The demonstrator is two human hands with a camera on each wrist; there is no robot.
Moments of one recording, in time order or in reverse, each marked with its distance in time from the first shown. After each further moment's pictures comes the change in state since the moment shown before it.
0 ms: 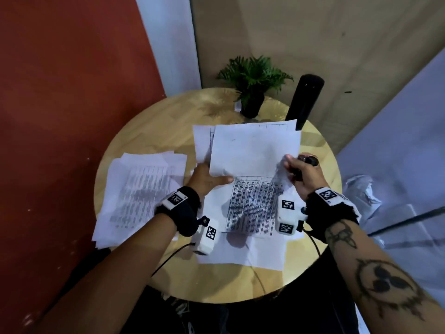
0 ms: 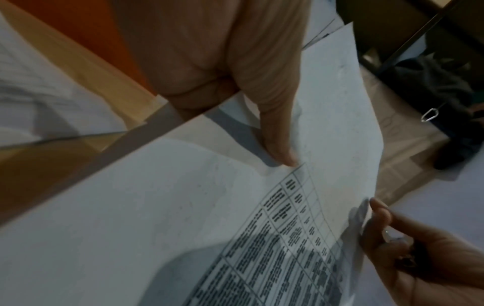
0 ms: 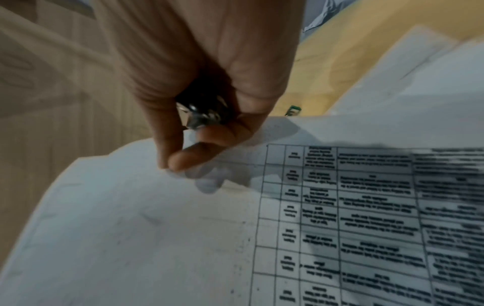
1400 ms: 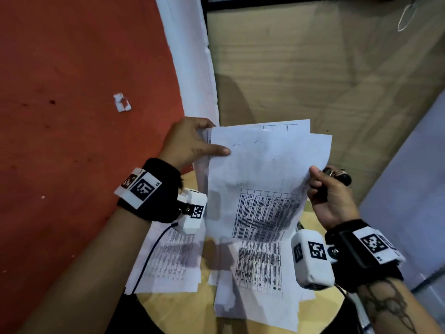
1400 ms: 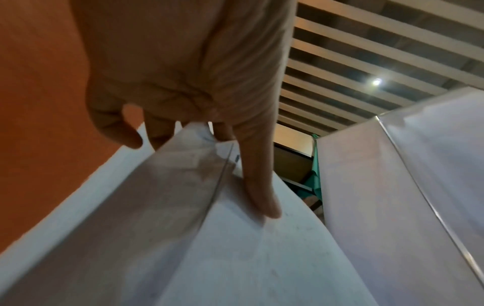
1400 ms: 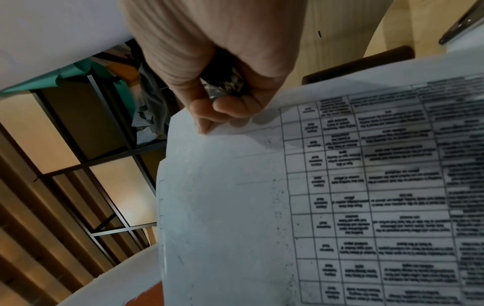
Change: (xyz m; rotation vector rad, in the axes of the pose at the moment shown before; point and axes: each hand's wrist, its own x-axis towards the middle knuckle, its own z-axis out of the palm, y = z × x) left_hand -0.114 0.275 -0.057 0.366 0.190 0.613; right_hand -0.137 -0.129 0.070 0.376 -0.221 -0.266
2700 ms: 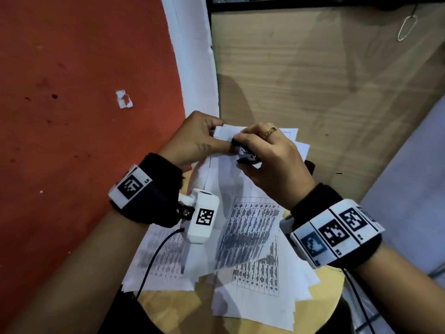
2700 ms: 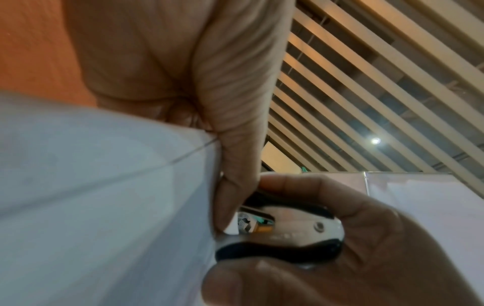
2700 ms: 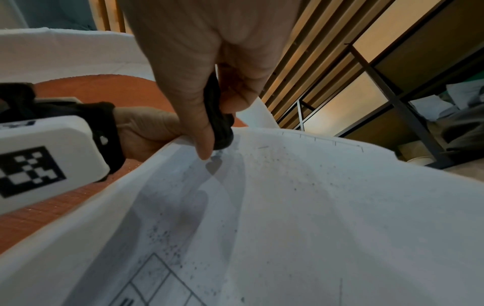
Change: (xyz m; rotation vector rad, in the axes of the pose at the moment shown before) left_hand -0.019 0.039 -0.002 -0.174 -0.225 -0.007; right_hand -0.054 0.004 0.109 -1.384 -0.737 -1.320
